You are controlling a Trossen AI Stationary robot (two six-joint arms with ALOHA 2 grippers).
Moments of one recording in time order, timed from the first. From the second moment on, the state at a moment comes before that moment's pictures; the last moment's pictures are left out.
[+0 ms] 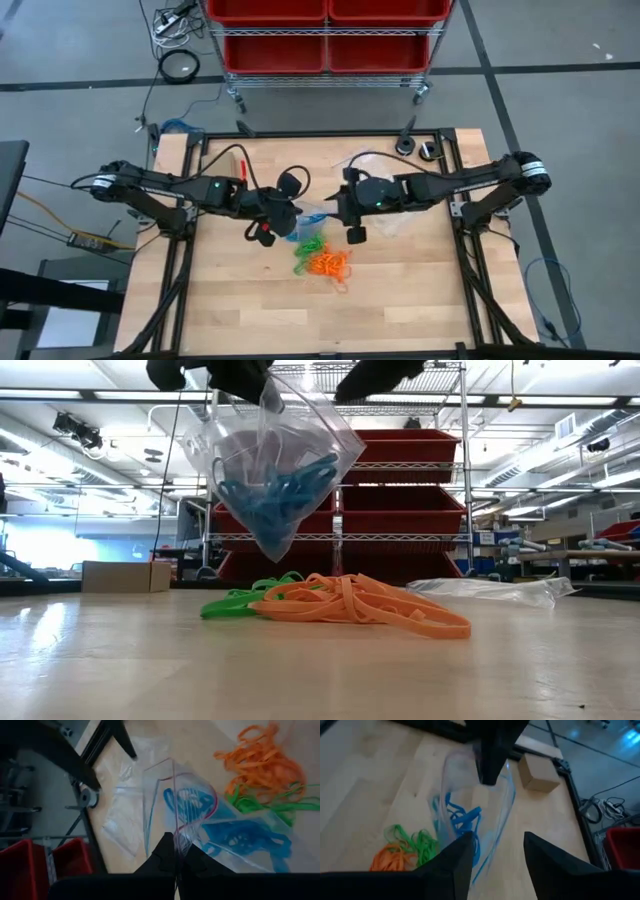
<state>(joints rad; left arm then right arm) -0.15 1.38 1.24 -0.64 -0.33 0.71 0.13 1.45 1.24 -0.36 0.26 -0.21</state>
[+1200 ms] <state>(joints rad) -0.15 1.33 1.28 -0.31 -0.35 0.81 0.10 1.16 0.72 0.34 0.22 0.01</state>
